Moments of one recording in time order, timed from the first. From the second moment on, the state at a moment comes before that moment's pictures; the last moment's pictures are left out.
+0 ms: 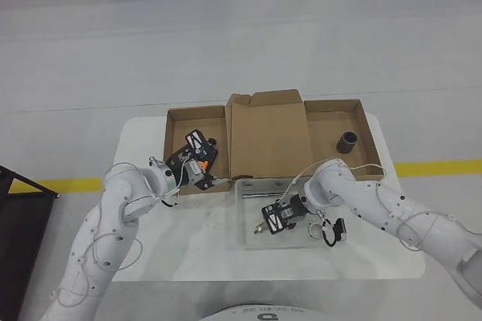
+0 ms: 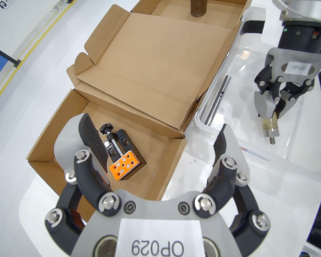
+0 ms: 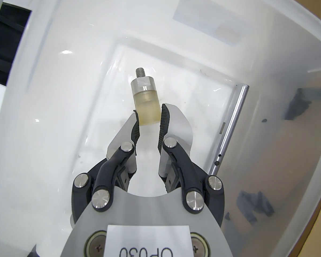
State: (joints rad) left arm 1.34 -1.10 -1.26 -1.79 1.20 -0.68 -0.53; right arm -0.77 -0.87 0.34 -1.49 -1.27 -1.01 0.18
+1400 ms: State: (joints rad) left arm 1.34 -1.10 -1.26 -1.79 1.20 -0.68 -0.53; right arm -0.93 -0.66 0.62 -0.89 -1.01 -0.94 -0.88
